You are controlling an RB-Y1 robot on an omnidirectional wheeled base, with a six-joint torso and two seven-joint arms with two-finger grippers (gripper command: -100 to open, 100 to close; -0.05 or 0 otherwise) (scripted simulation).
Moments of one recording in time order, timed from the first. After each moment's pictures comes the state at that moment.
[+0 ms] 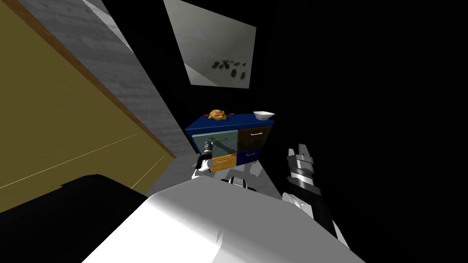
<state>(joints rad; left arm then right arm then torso) 0.18 -0.01 0.19 -1.67 0.63 -0.32 -0.41 0.54 -0.02 -0.04 -2.25 -0.09 -0.36 0.14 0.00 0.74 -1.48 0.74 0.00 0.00</state>
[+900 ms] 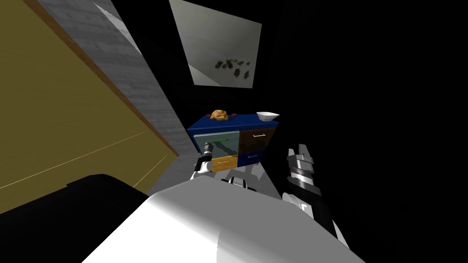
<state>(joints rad) 0.23 0.01 0.14 -1.70 0.61 -0.34 -0.37 0.54 -0.02 -0.04 -2.25 -0.09 -0.36 0.14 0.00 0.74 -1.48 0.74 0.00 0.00</state>
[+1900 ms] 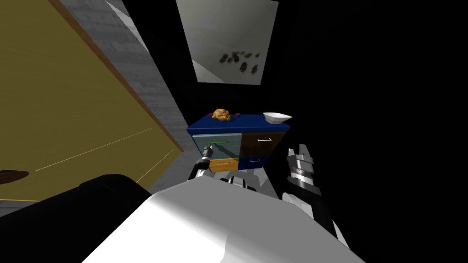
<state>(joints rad) 0.43 0.11 0.00 -1.83 0.58 -0.35 -0.26 0.54 -0.02 -0.04 -2.25 -0.09 -0.36 0.14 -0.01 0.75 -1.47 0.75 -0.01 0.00</state>
